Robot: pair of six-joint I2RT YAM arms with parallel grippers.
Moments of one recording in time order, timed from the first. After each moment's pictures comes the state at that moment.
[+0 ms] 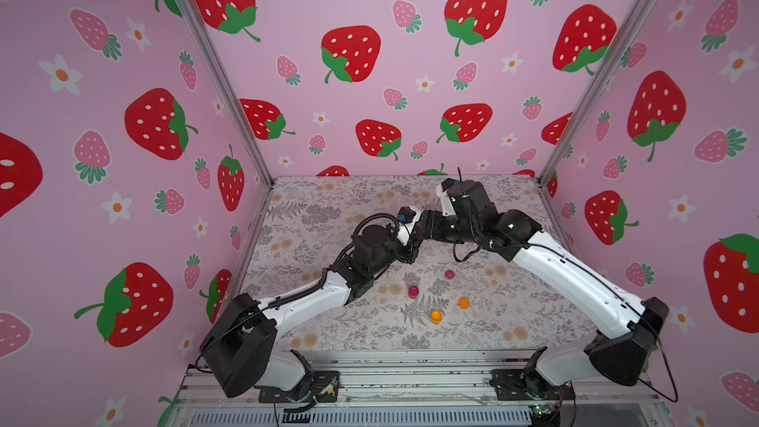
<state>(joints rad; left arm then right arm) -0.75 1.38 0.82 0.48 0.13 0.01 0.77 1.44 1.56 -0.79 -0.04 0.73</state>
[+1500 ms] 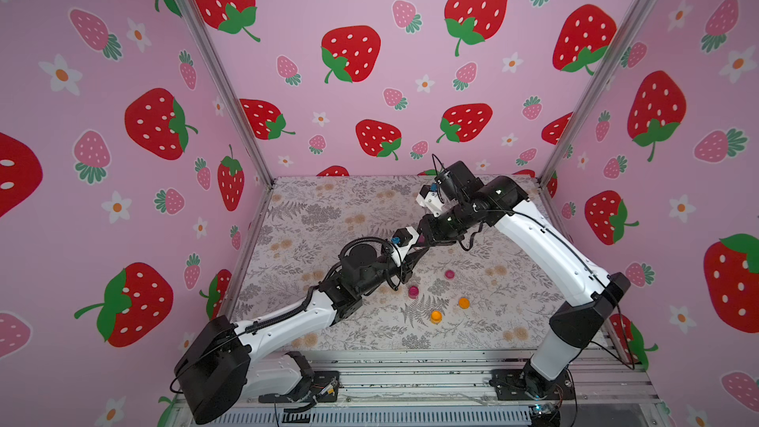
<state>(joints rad) -0.80 1.24 0.68 0.51 0.17 0.10 0.74 1.73 1.99 -1.34 -0.35 0.46</state>
